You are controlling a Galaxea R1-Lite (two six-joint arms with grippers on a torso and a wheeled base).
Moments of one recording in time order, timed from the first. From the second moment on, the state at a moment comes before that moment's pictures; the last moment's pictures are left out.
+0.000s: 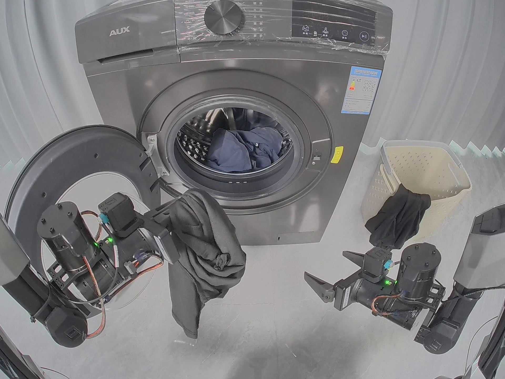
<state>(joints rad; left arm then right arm) -0.46 1.78 -0.34 -1.55 -0.13 -0.09 0.65 2.03 -0.26 -1.54 -0.08 0.10</state>
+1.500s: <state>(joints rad) -0.49 1.83 -0.33 -1.55 -0.13 -0.07 0.65 2.03 -0.24 -1.54 -0.08 0.10</state>
